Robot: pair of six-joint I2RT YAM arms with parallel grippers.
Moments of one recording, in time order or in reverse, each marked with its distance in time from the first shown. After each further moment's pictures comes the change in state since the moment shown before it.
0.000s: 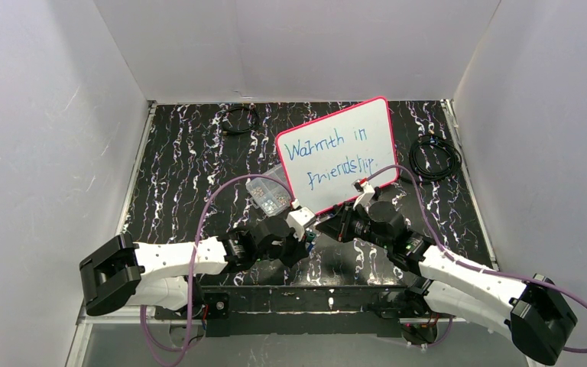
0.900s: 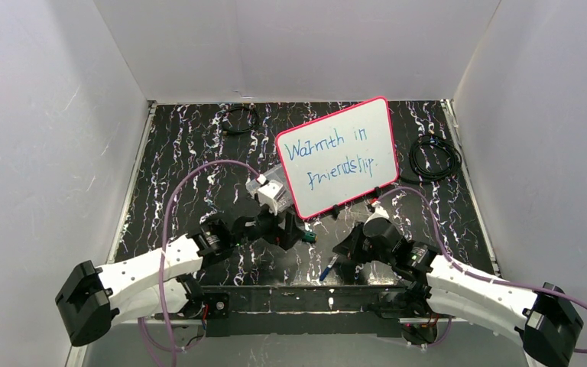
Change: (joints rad) left arm 0.186 -0.230 -0.006 -0.034 0.050 -0.067; right arm 0.078 -0.126 -0.058 -0.419 0.210 0.268
